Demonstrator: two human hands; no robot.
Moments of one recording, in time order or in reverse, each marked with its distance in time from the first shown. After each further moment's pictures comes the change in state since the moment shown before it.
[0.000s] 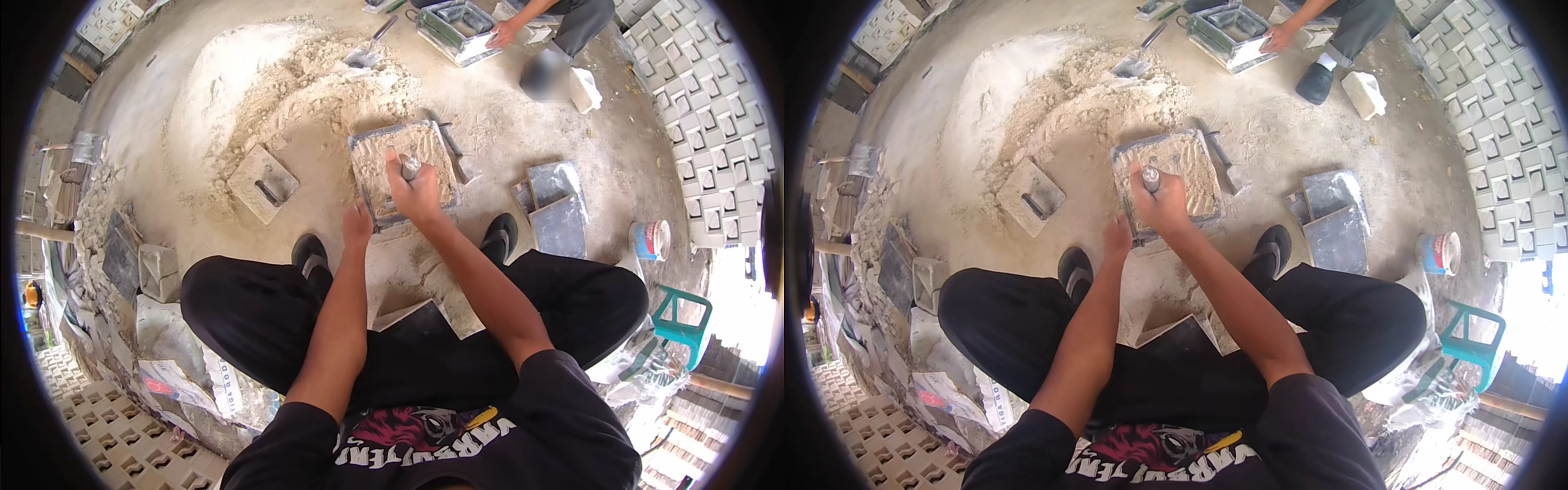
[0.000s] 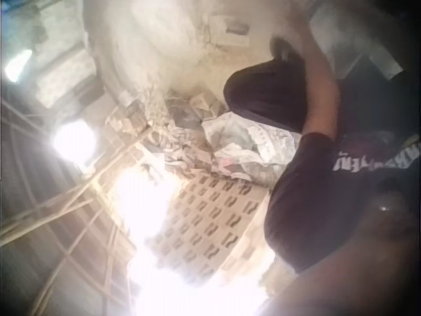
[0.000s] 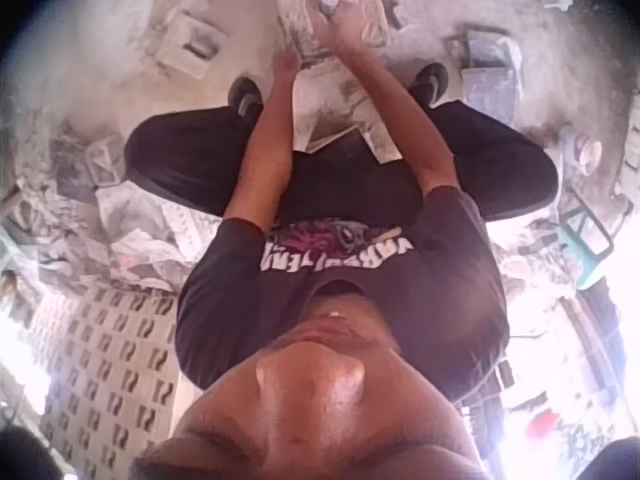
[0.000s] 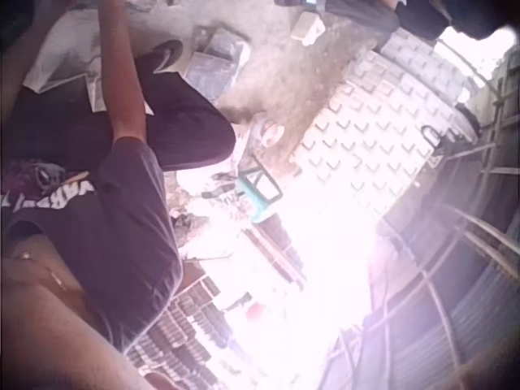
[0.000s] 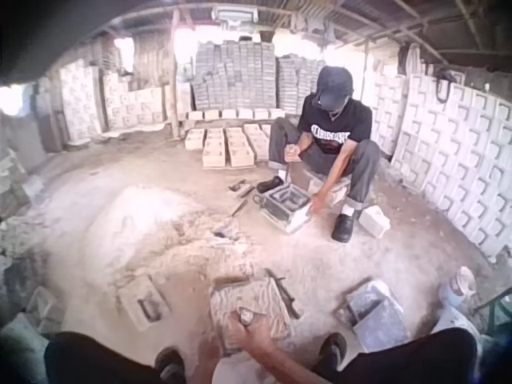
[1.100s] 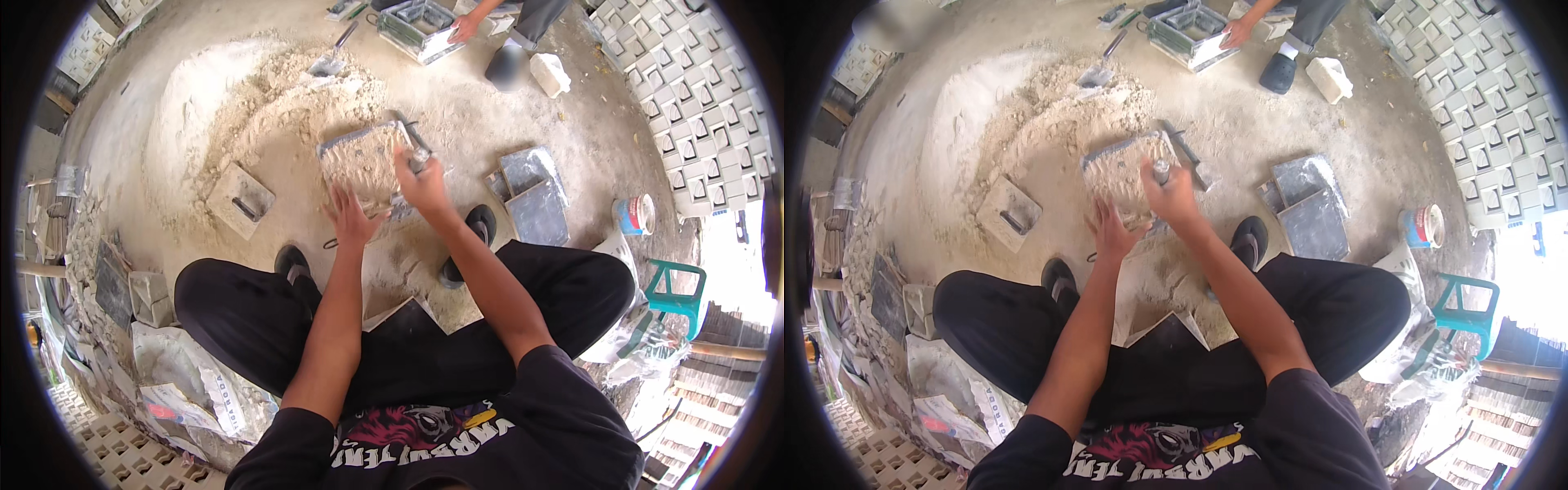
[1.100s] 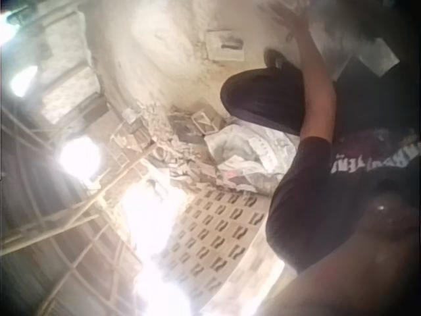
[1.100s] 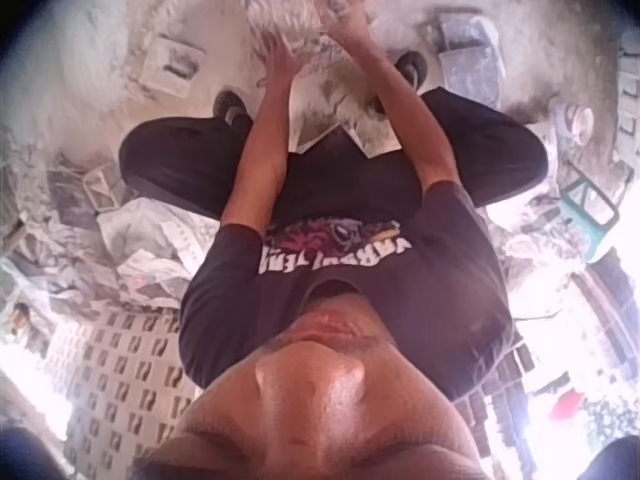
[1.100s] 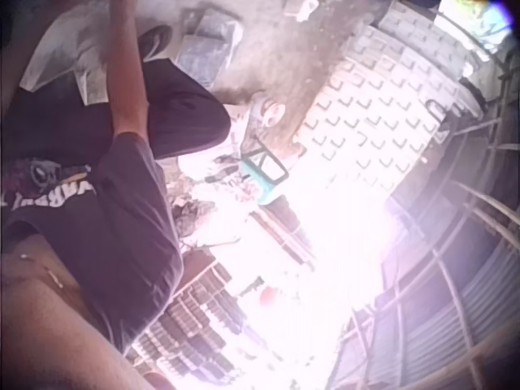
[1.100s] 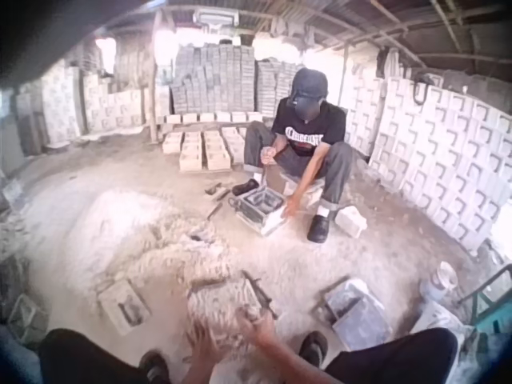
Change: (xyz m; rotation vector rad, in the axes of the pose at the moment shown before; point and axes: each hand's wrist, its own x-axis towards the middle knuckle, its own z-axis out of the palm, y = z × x) left_hand -0.032 0.067 -0.013 0.285 -0.081 0.362; right_hand 0.008 0.003 -0.059 0.013 0.076 -0.028
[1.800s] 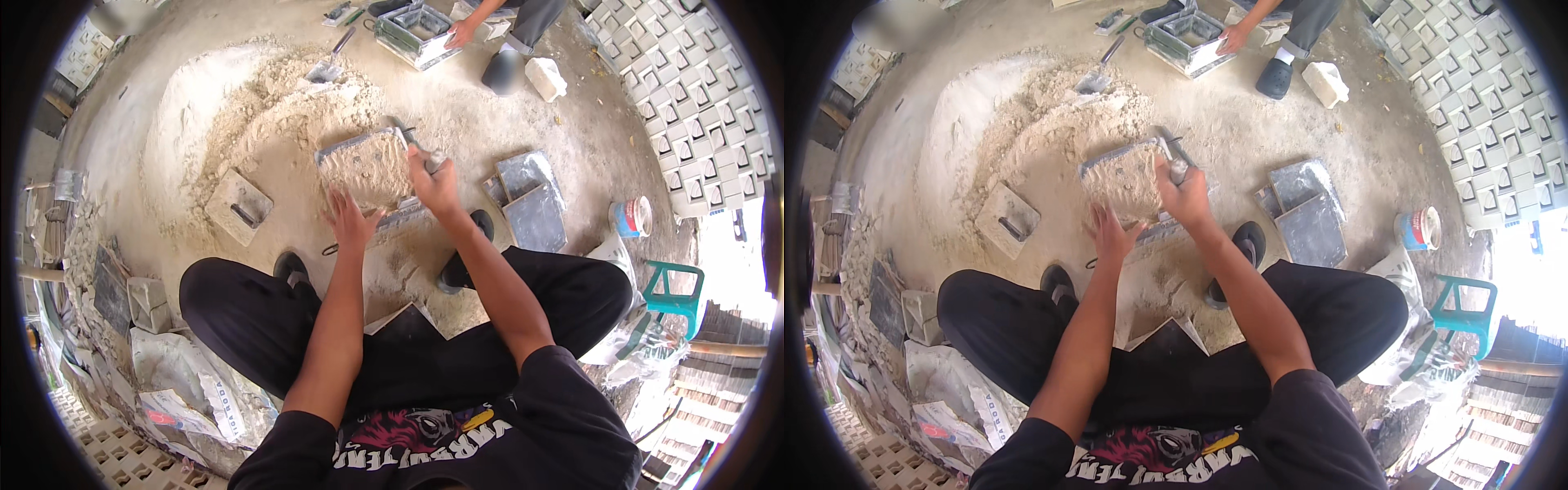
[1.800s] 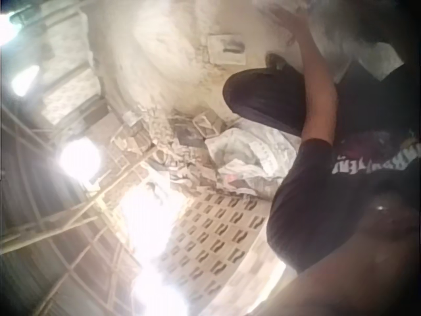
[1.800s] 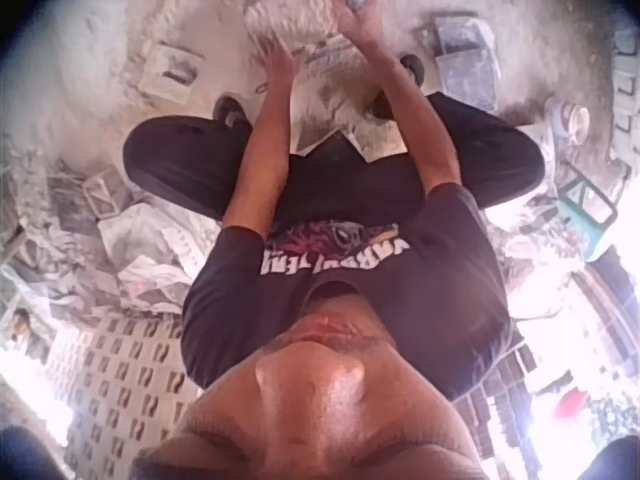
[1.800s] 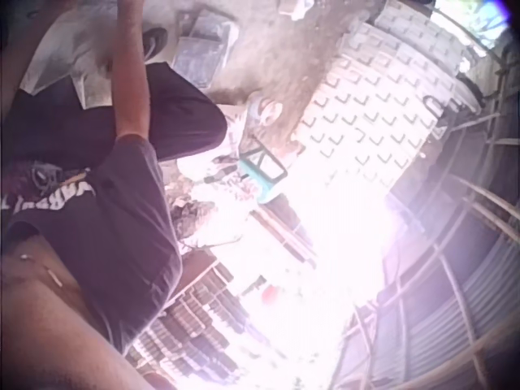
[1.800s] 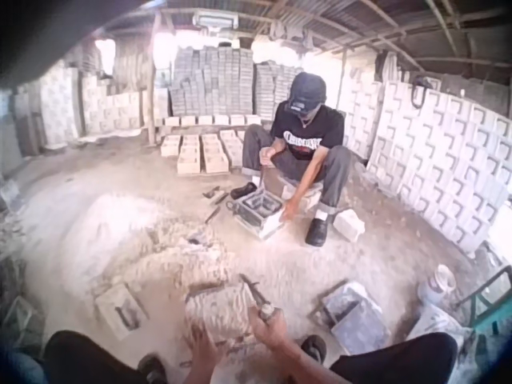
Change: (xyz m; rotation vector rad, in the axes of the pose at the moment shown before) left_hand 0.016 0.009 0.006 0.018 0.000 -0.081; right_hand 0.008 0.013 -0.025 -0.051 0.019 0.114
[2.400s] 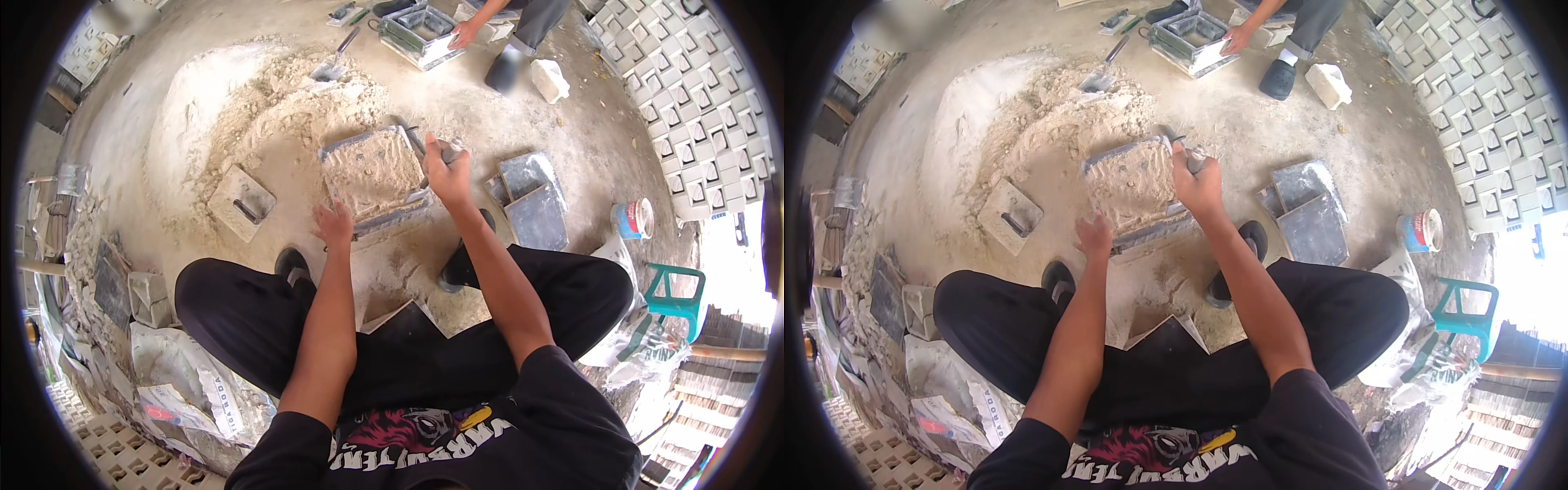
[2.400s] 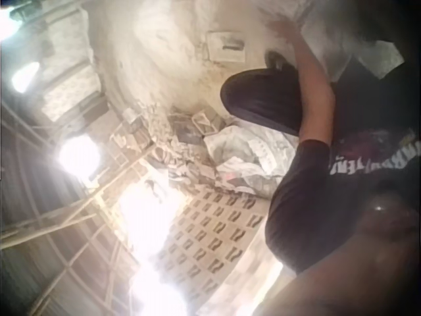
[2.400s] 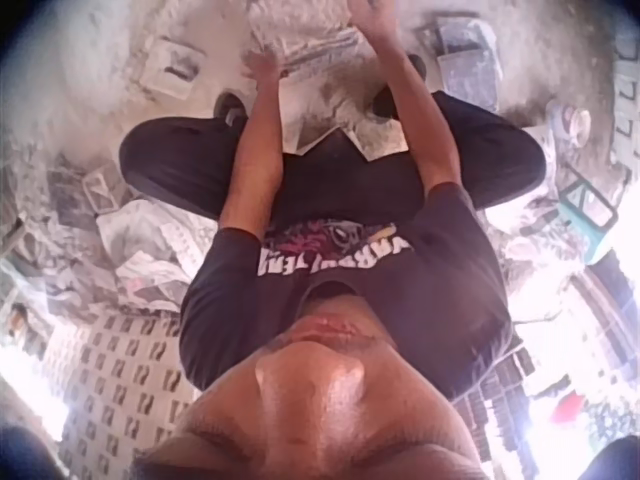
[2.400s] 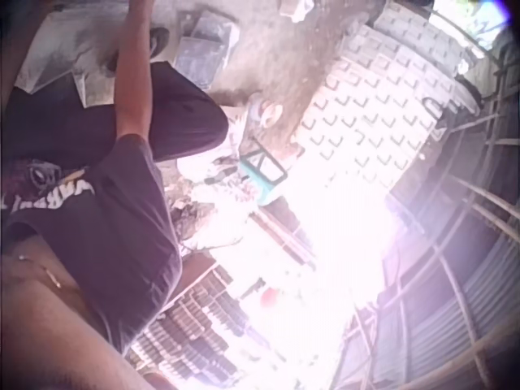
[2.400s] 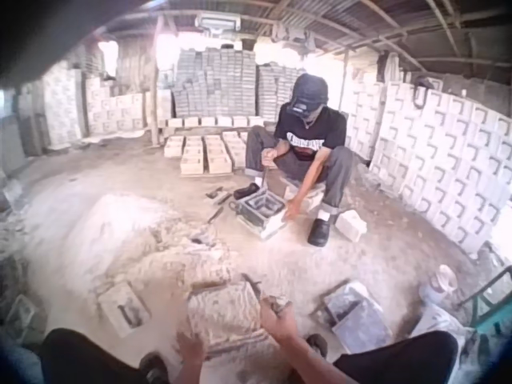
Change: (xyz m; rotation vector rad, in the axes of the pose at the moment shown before) left_hand 0.007 -0.052 0.019 -0.229 0.158 -0.453; right_hand 0.012 -0.010 -0.009 0.136 0.026 0.028
